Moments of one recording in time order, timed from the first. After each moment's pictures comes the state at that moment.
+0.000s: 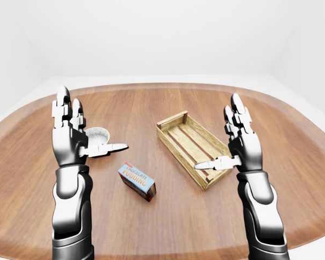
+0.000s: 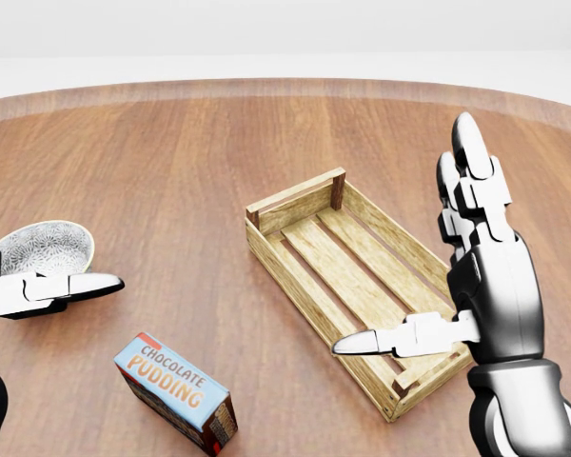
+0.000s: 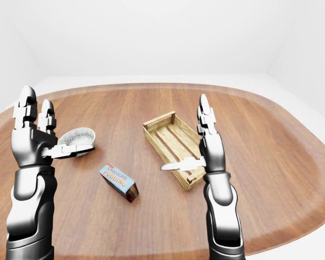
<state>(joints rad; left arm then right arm) -0.17 0.15 0.23 -0.37 -0.13 0.09 0.04 -0.05 -0.05 -0.06 -0.47 -0.07 0.09 0.11</state>
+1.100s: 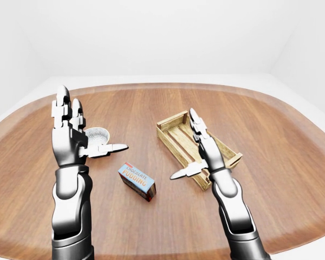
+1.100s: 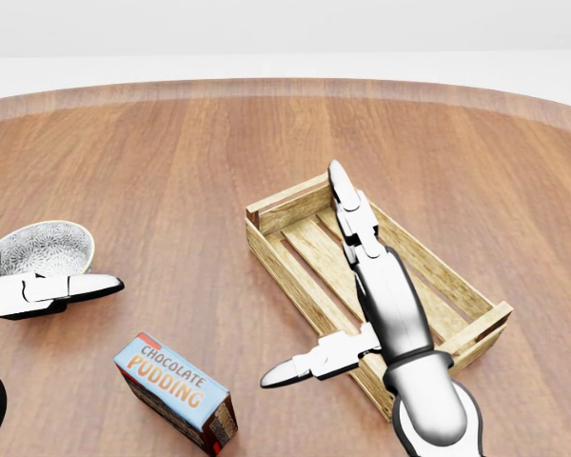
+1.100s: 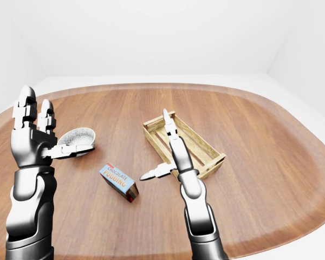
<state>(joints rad) -0.17 0.15 0.23 -0.38 -0.12 0.09 0.04 -0.10 0.02 0.12 -0.26 -0.24 0.09 0.15</state>
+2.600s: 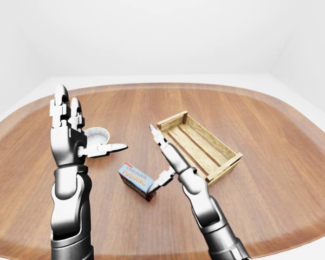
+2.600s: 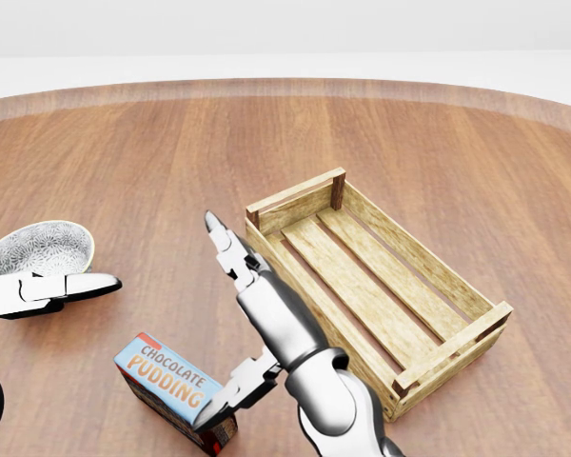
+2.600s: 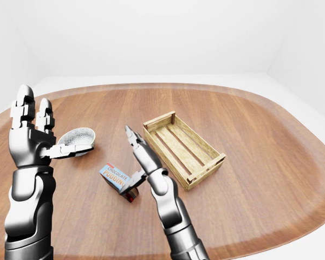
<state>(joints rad) -0.17 0.15 0.23 -0.39 -0.13 0.09 0.04 -0.21 0.14 0.29 0.02 -0.56 0.09 0.22</state>
